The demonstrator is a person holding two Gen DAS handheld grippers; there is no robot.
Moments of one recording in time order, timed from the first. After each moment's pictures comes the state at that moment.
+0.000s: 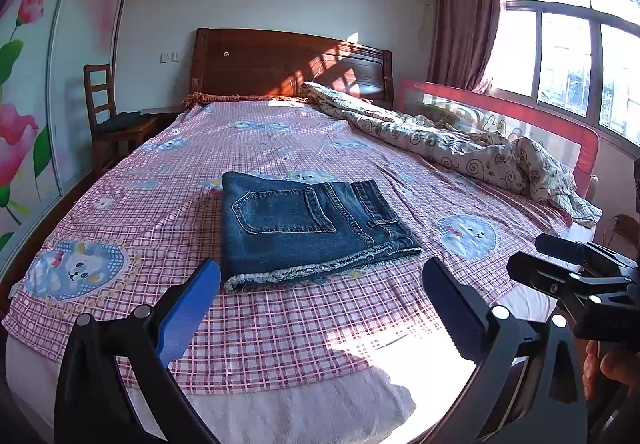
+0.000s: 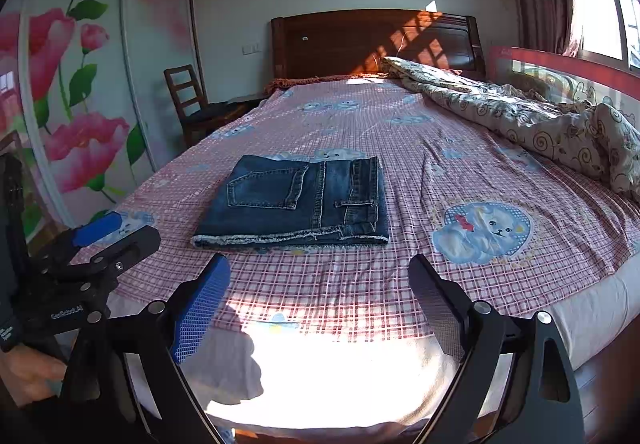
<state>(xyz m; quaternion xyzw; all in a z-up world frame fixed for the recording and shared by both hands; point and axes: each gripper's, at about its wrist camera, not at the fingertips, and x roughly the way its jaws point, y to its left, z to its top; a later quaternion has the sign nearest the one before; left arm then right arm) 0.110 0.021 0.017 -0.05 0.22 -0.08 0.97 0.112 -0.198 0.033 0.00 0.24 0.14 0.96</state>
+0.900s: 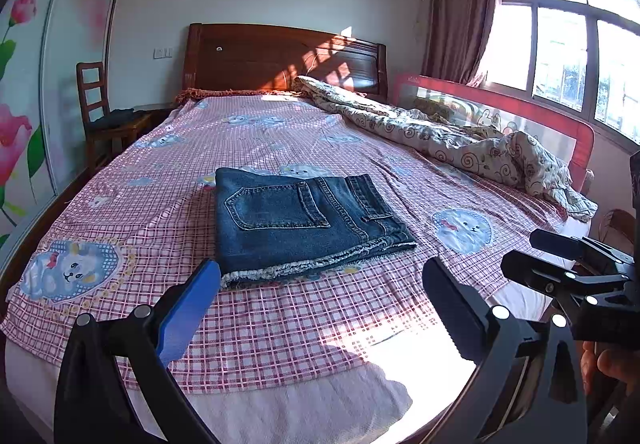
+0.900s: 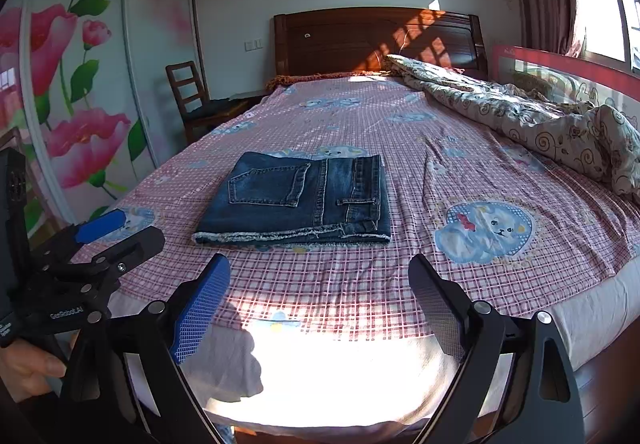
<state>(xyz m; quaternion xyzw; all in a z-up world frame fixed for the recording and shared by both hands) 0.112 0.020 0.018 -0.04 0.23 -0.10 0.97 0.114 -0.197 0.032 0.00 0.25 0.14 0.96</state>
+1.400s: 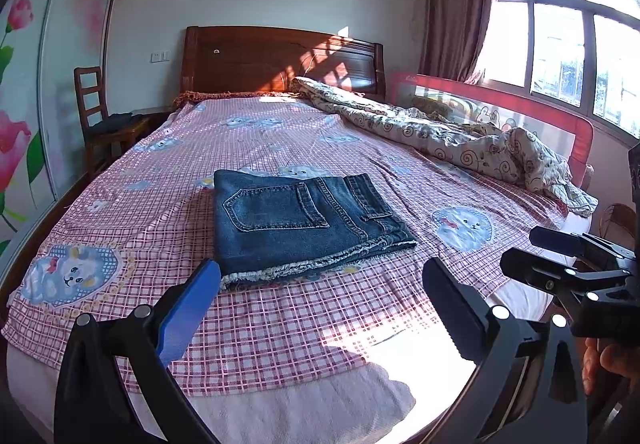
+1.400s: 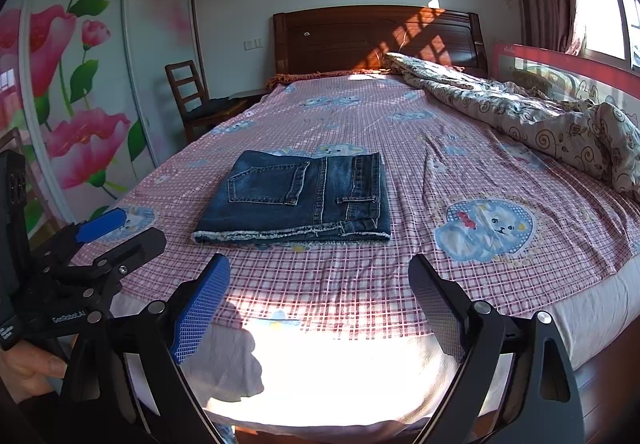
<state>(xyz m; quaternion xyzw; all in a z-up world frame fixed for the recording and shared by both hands) 0.112 0.019 0.017 -0.04 0.23 -0.10 0.97 0.116 -0.198 0.032 0.00 0.25 0.14 0.96</state>
